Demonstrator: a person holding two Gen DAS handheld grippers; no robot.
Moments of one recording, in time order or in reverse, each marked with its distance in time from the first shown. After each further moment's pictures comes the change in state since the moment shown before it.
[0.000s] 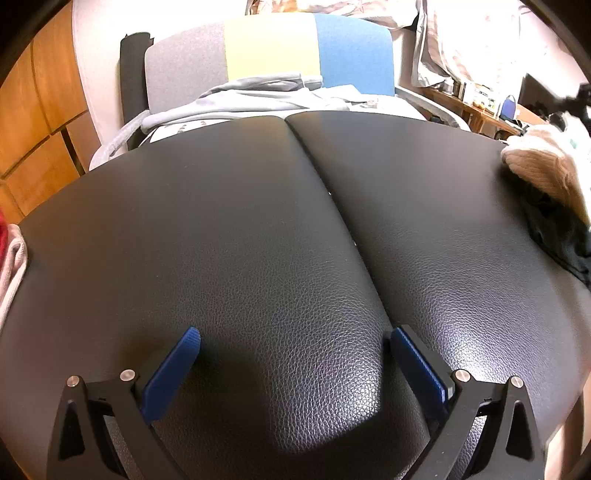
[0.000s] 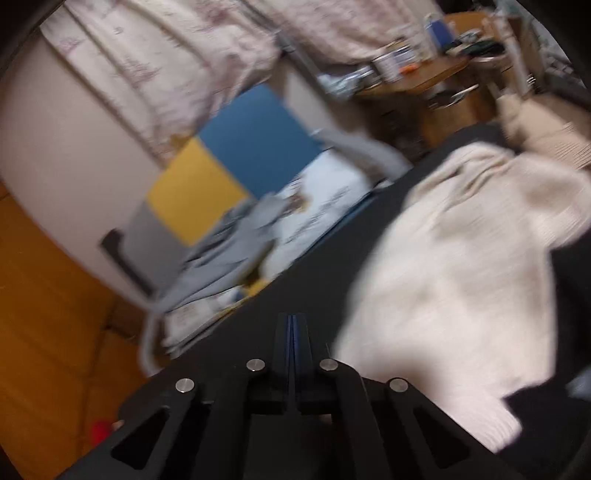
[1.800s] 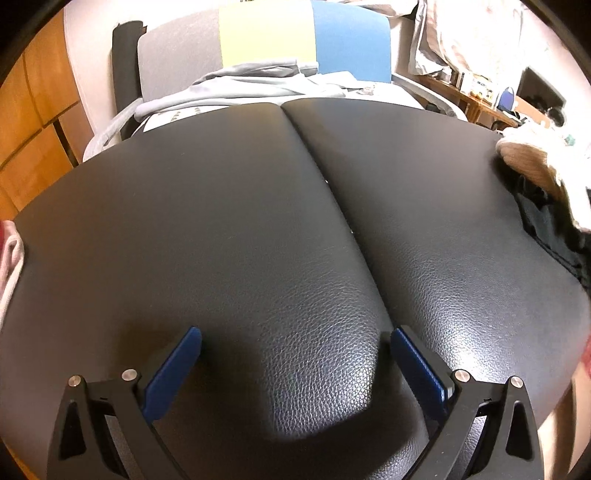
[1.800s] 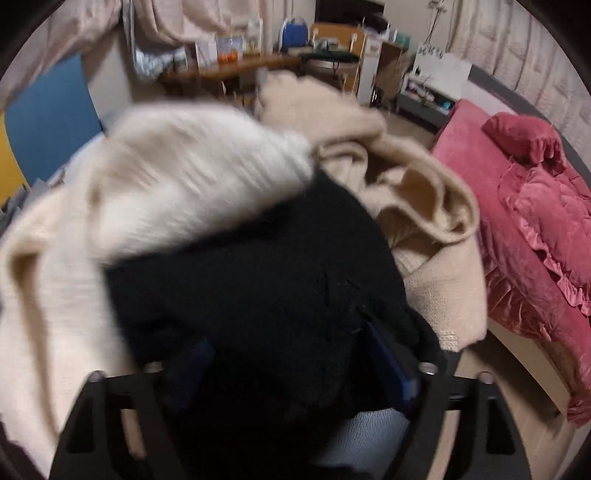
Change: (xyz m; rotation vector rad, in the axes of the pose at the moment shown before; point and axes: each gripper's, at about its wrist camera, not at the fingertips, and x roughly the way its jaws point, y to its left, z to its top) left arm -0.004 -0.005 0.003 0.009 0.054 -0.023; right arm -0.044 -0.203 0.013 0.080 0.056 -0.897
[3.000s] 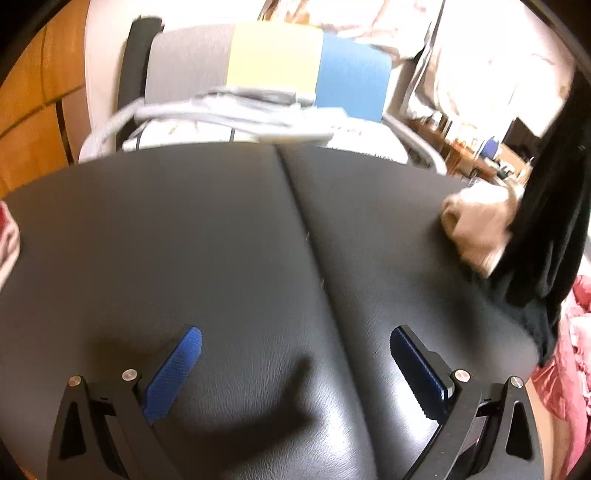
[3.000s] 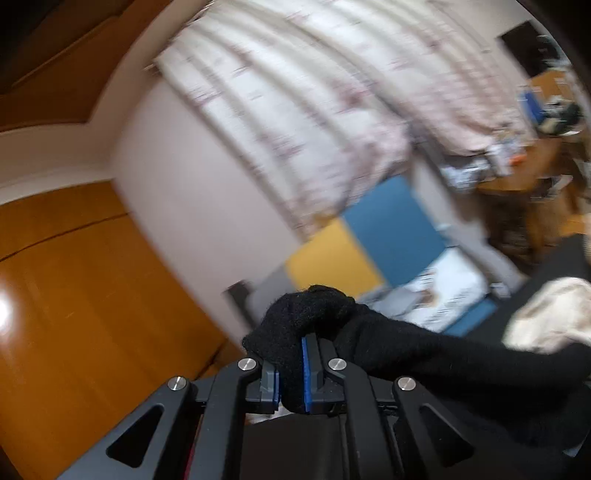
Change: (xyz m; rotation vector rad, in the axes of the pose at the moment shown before) left arm -0.061 0.015 0.035 -0.125 -0.120 -0.154; right arm -0.372 0.153 -0.018 -0.141 -0.384 1.337
